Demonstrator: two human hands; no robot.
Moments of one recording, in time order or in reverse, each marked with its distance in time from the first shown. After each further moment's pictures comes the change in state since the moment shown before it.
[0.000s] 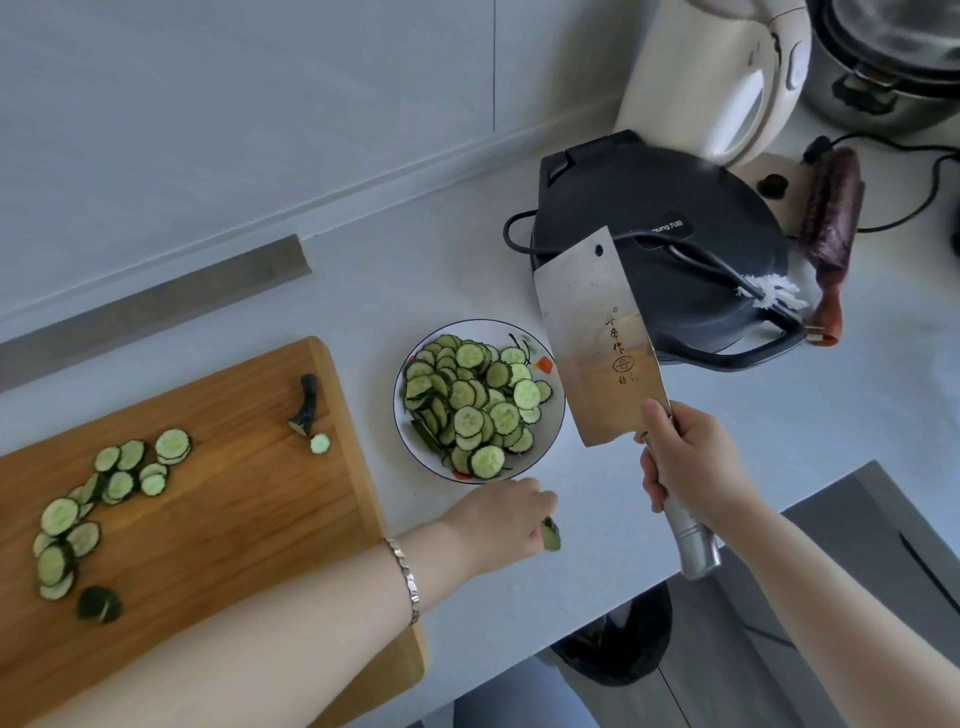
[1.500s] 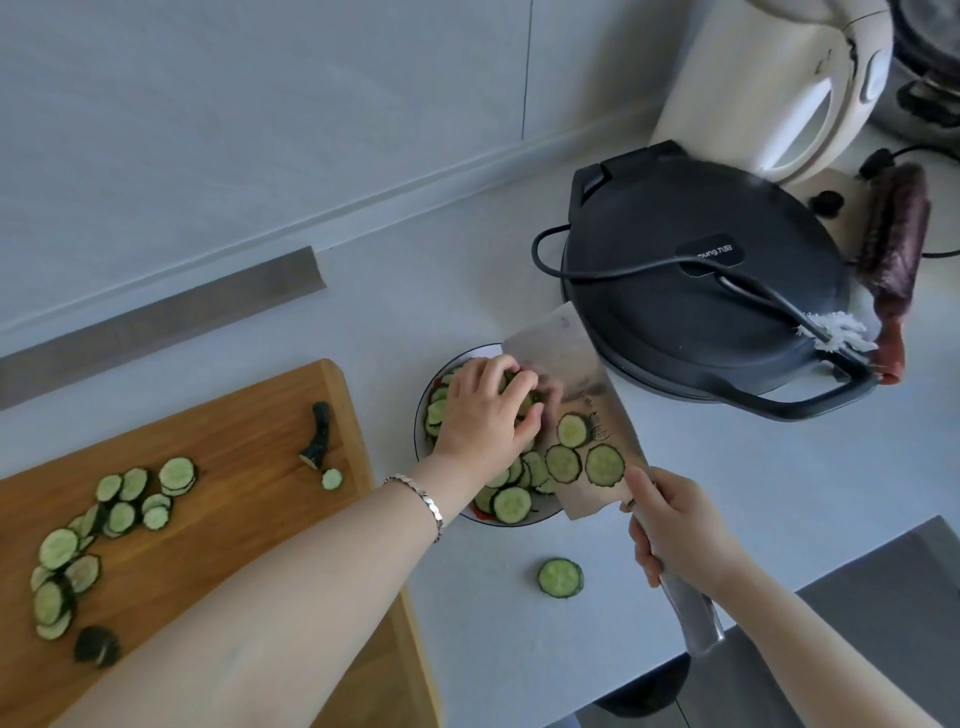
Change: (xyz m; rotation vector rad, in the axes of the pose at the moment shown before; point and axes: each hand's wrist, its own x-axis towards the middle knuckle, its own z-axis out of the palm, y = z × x) left_hand 0.066 -0.092 -0.032 -0.008 0.850 -0.146; right_hand 0.018 0.011 0.033 -0.020 -0.212 0.081
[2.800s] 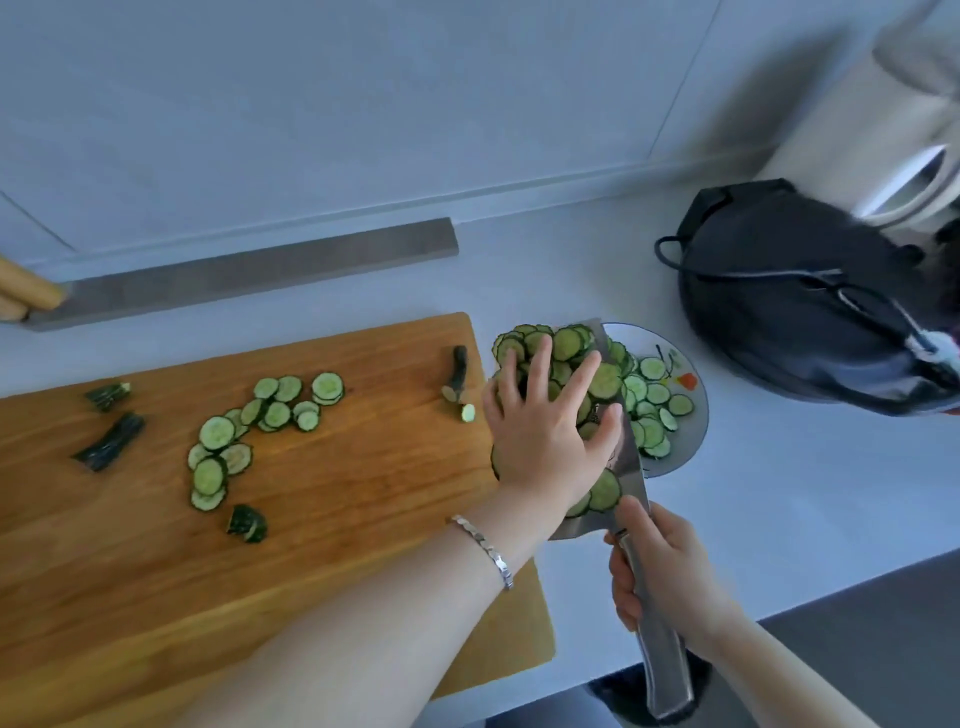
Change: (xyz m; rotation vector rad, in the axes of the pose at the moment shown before) left_hand -0.101 0.005 -0.096 -0.074 0.146 -0.471; right_hand -0.093 -0.023 0.142 0.180 -0.090 0.010
